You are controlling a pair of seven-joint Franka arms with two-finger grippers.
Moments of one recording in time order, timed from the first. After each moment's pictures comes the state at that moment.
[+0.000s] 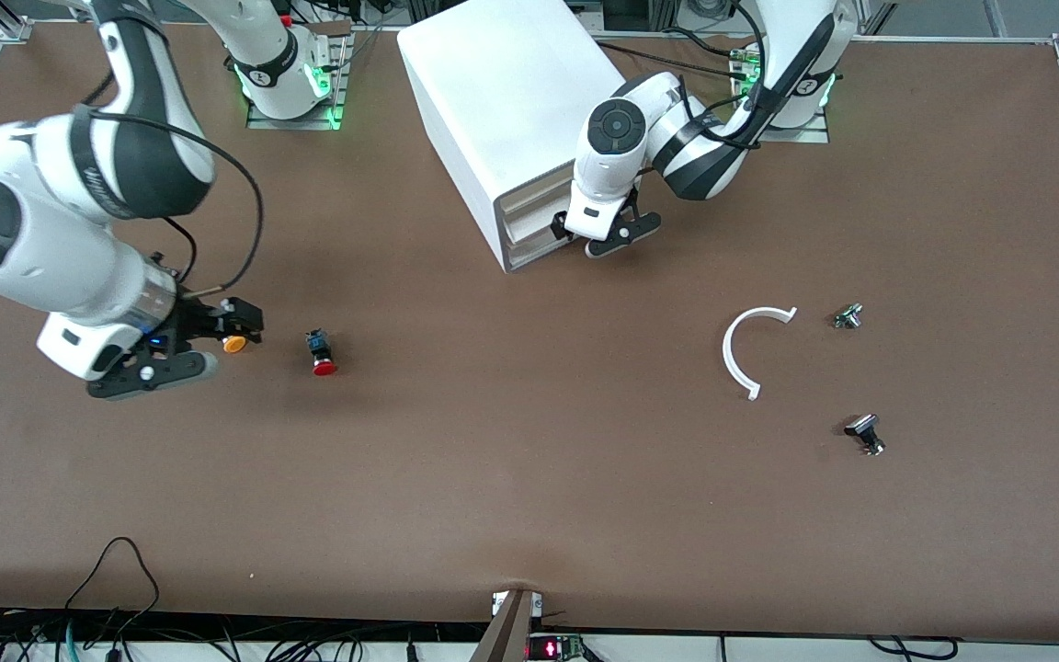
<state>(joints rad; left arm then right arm) -0.24 0.36 -0.58 -2.12 0.06 2.31 -1.35 0.14 0.34 0.03 -1.49 0.01 1.81 -0.06</state>
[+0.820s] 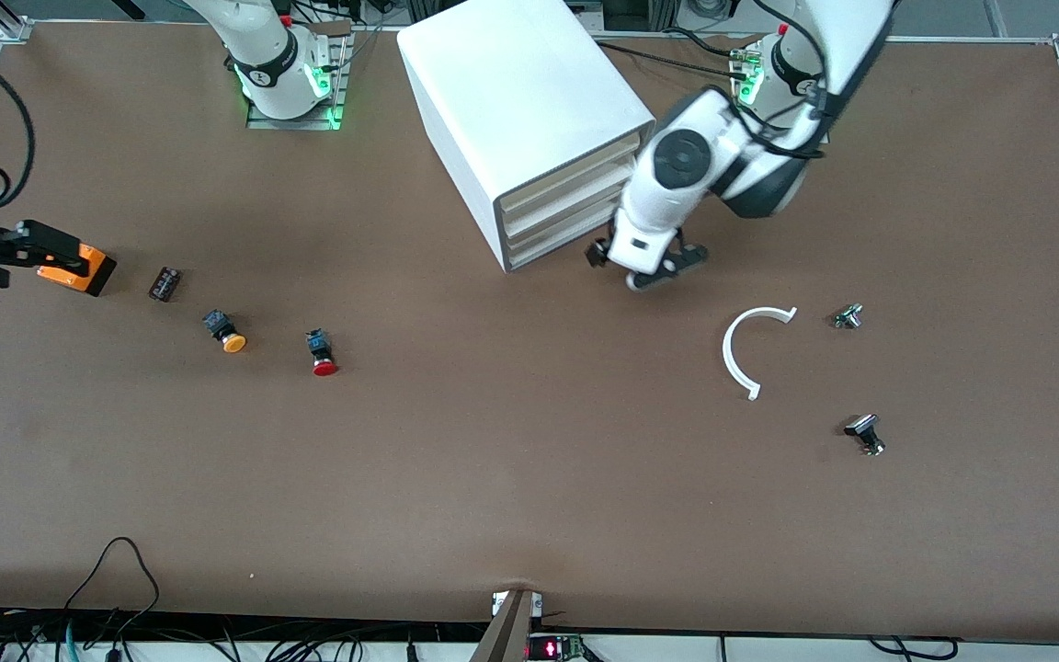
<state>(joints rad) -0.09 0.29 -0.50 -2.07 0.02 2.27 -1.02 0.00 0.21 -0.08 -1.40 0.01 1.54 -0.25</state>
